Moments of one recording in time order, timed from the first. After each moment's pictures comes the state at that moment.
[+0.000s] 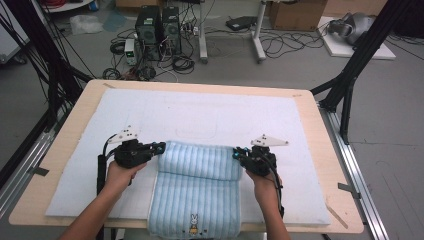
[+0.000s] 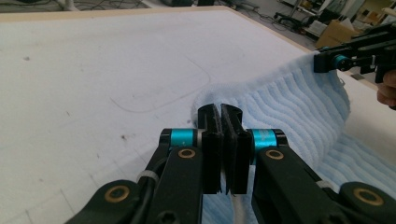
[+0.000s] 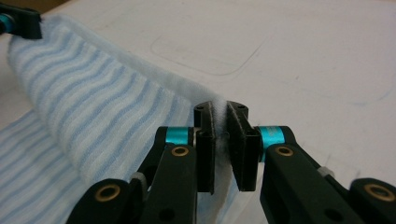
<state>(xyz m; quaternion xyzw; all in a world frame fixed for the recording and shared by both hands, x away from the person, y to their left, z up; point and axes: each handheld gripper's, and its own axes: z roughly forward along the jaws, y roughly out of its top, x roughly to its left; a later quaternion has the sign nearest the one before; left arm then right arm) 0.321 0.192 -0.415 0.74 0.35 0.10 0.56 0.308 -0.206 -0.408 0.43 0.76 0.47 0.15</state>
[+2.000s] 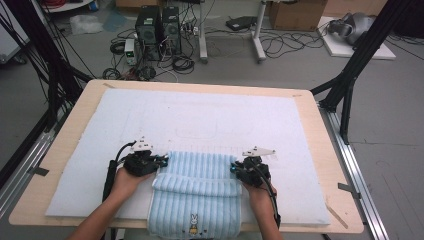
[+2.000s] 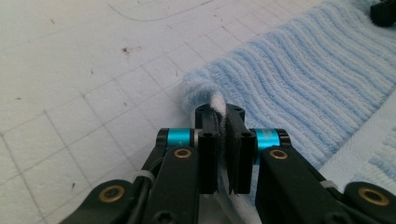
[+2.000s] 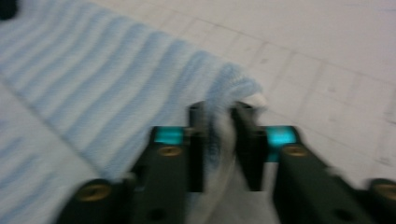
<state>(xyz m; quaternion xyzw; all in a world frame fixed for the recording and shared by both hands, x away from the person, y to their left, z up) 0.327 0.172 -0.452 0.81 0.39 0.10 0.44 0.301 -0.195 -0.447 0.46 0.79 0.38 0.13</state>
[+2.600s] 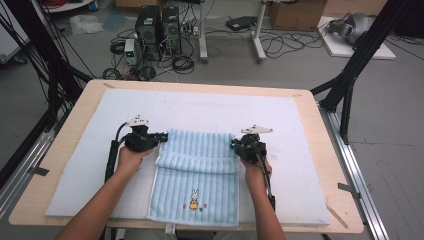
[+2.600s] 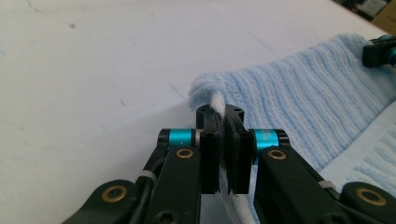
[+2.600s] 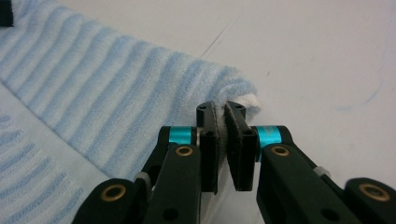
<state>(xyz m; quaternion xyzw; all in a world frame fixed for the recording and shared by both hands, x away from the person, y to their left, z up) 0.394 0.183 -0.436 0.75 0.43 0.11 0.49 0.362 -0.189 -0.428 0.47 0.76 0.40 0.19</state>
